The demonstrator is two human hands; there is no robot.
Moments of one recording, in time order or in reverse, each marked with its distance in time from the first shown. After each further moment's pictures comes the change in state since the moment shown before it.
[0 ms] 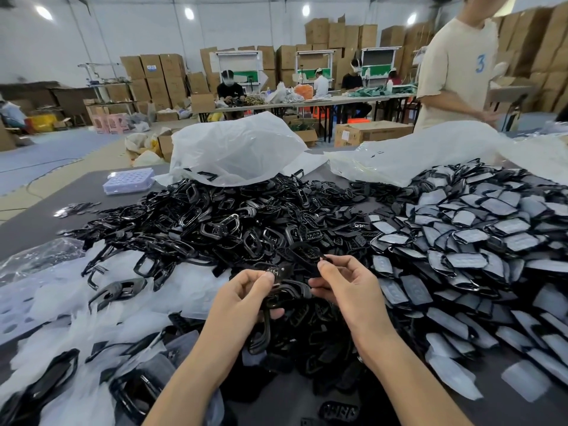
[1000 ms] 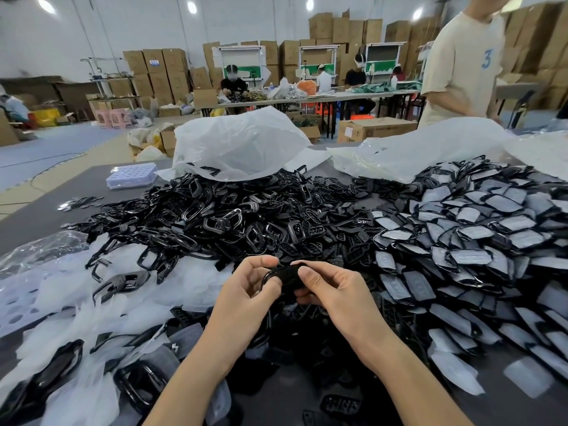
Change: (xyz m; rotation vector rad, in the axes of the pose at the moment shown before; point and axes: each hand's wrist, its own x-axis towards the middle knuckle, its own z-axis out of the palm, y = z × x) left_hand -0.004 0.004 0.000 0.213 -0.040 0.155; right_hand -0.019 -0.010 0.009 -0.109 -0.311 -0.021
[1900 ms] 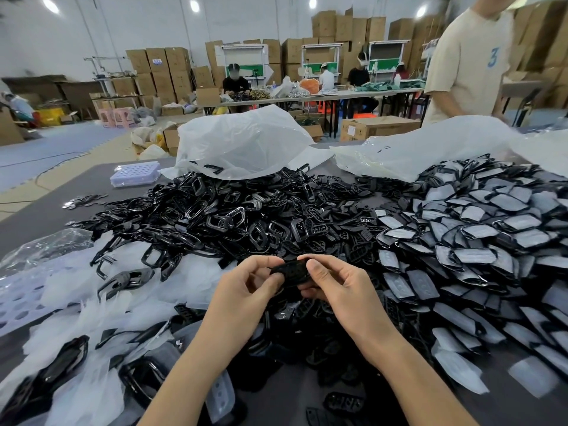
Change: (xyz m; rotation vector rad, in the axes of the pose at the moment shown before) left_hand 0.003 0.004 -0.008 0.189 0.041 0.106; right_hand 0.001 0.002 -0.002 -0.027 0.038 -0.044
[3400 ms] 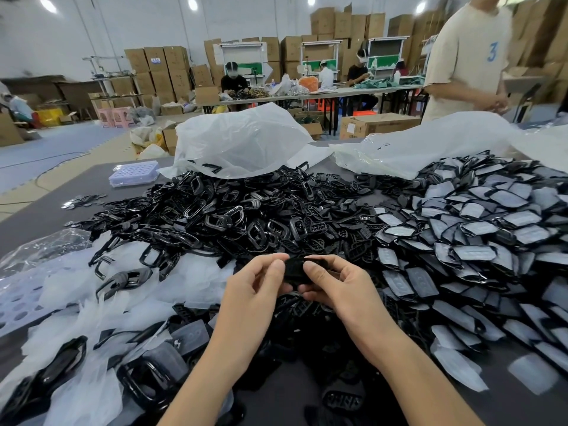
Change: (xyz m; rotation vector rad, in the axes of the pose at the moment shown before) left_hand -0.012 0.016 0.019 -0.135 0.075 -0.081; right_hand 0.005 0.006 -0.005 0.182 0.032 0.128
